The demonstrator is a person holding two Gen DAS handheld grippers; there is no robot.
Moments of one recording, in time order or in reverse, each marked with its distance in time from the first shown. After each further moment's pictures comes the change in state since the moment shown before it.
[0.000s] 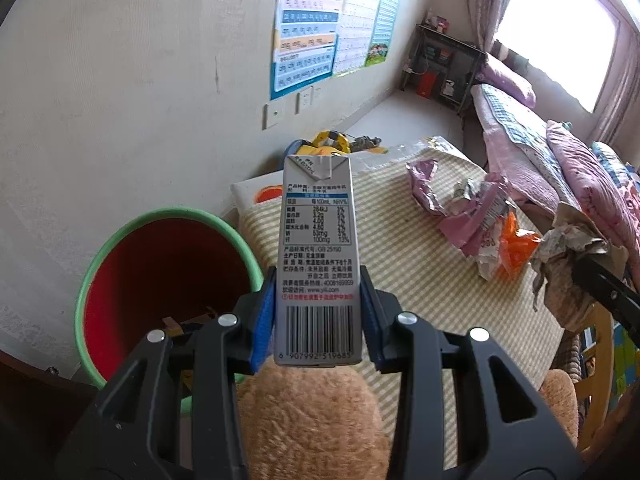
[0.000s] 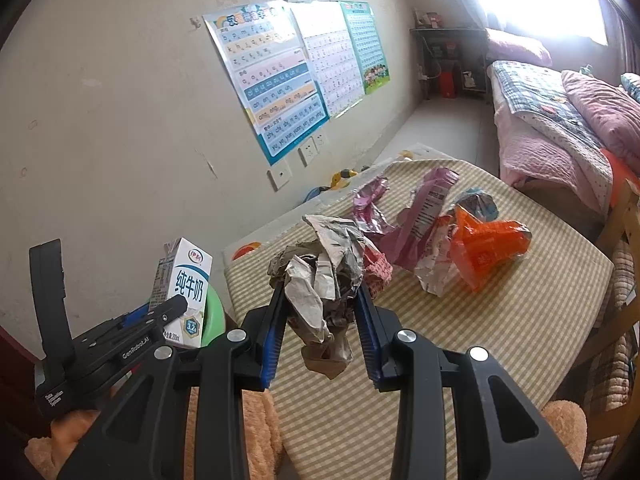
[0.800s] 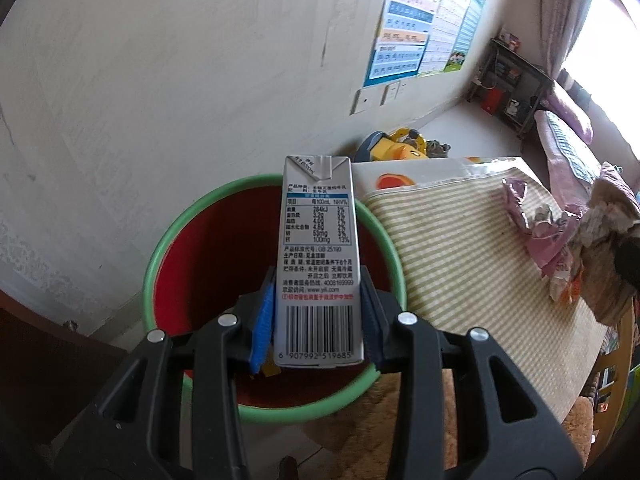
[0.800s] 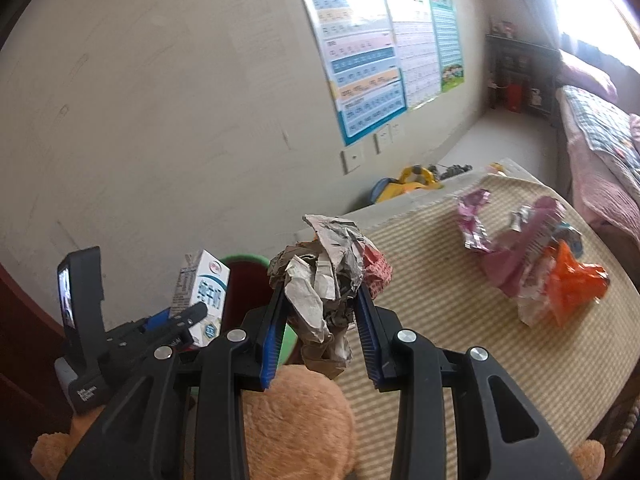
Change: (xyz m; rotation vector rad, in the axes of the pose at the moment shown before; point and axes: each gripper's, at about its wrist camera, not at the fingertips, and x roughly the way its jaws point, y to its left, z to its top) left arm 0.010 0.113 -0.015 -0.184 0.049 0.143; right arm 0.049 0.107 0.006 -0.190 0.080 0.143
